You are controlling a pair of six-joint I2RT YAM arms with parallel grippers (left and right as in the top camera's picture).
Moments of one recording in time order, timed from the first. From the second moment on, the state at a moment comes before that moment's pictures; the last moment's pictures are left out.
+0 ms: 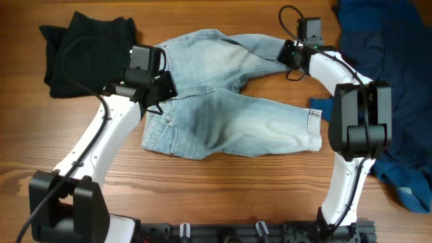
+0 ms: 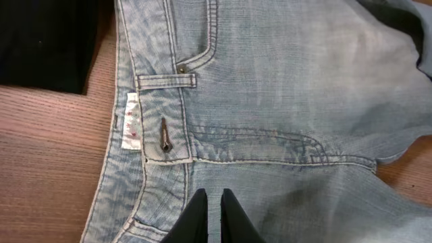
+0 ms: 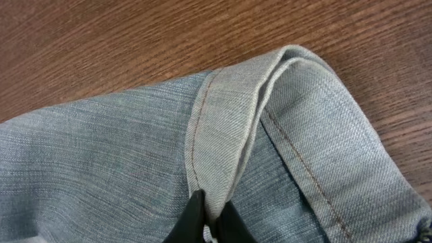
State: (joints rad) left arm -0.23 1.60 1.15 -0.59 -0.01 -0.48; right arm 0.07 2.24 1.55 -0.30 -0.03 0.50
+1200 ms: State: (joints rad) left arm -0.23 1.46 1.15 -0.68 -0.04 -0.45; right arm 0.00 1.74 1.54 -0.82 -0.07 0.55
